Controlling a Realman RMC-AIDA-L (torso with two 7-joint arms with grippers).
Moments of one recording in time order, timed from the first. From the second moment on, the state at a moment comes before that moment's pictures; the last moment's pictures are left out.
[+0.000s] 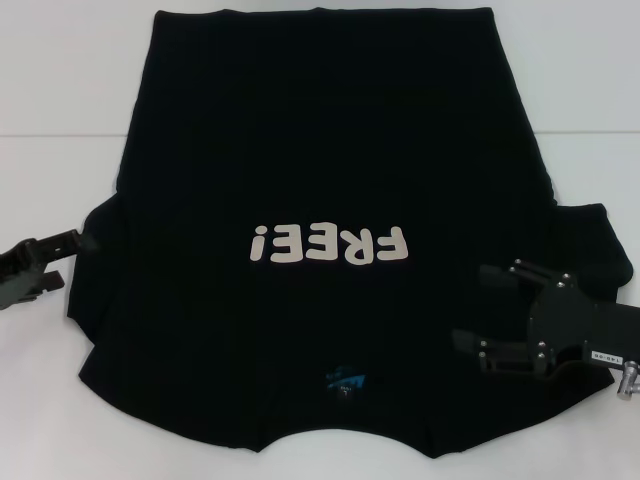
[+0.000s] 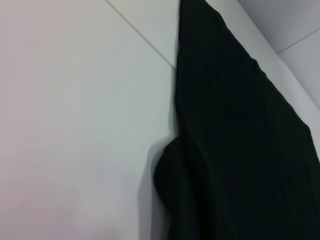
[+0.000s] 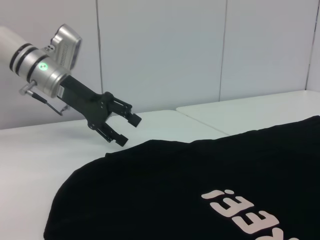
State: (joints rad) left arm -0.52 -1.94 0.37 0.50 2.23 1.17 -2.28; right arm 0.53 2.09 -0.41 -0.50 -2.16 -1.53 0.92
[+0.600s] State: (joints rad) left arm -0.54 -1.96 0.37 0.46 2.23 1.11 -2.25; right arm 0.53 2.09 -0.42 -0.50 -2.16 -1.53 0.92
